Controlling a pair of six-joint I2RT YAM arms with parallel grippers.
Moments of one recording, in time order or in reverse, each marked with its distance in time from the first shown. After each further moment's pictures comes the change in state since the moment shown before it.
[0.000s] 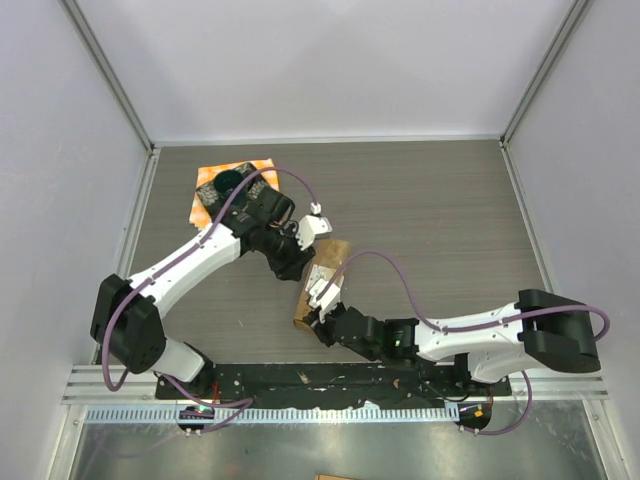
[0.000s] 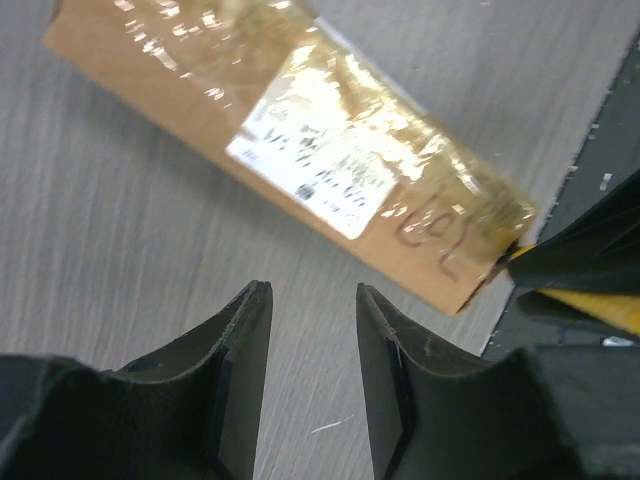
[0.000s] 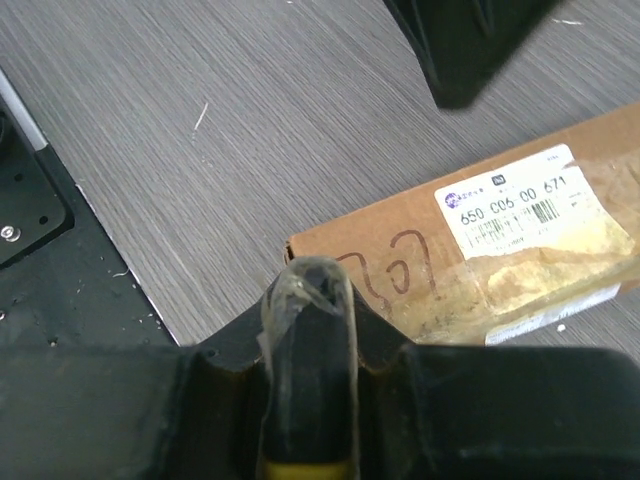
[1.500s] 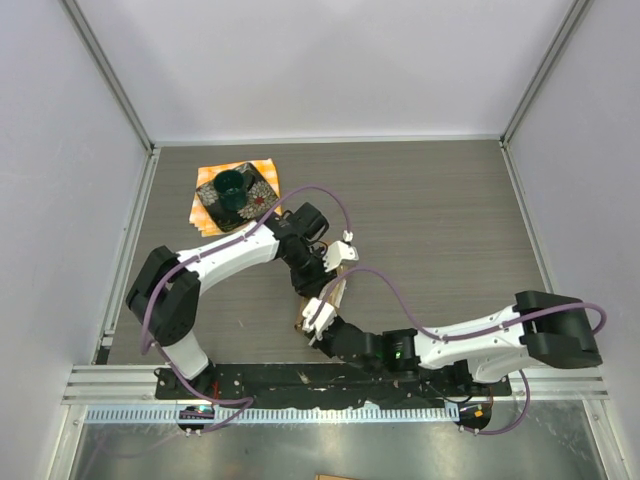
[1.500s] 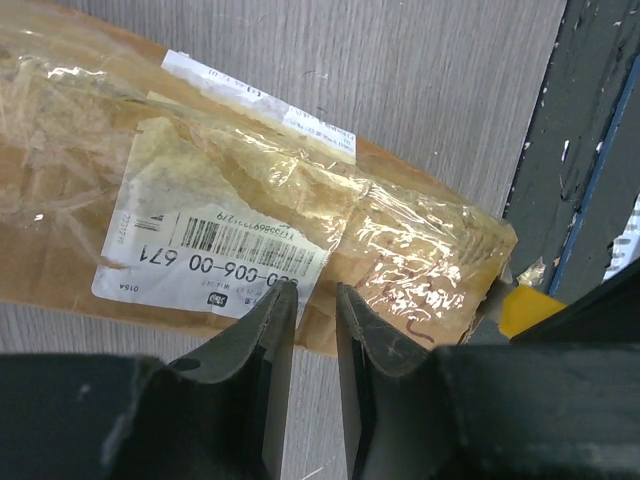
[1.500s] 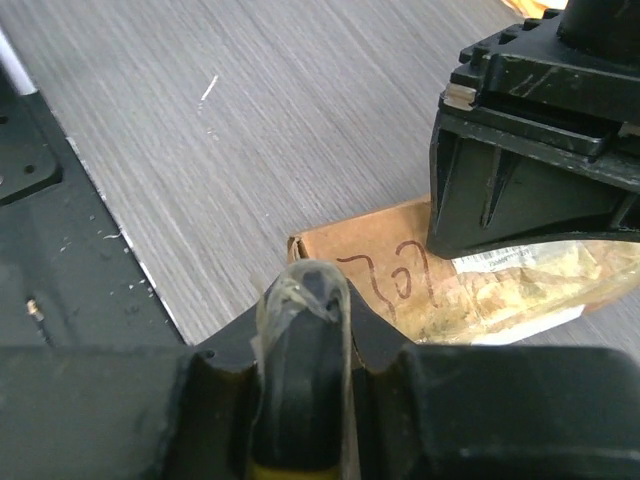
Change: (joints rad) left arm -0.157 0.232 0.047 -0.026 0.074 0.063; right arm 0.152 0.053 0.031 -0.002 0.184 -0.137
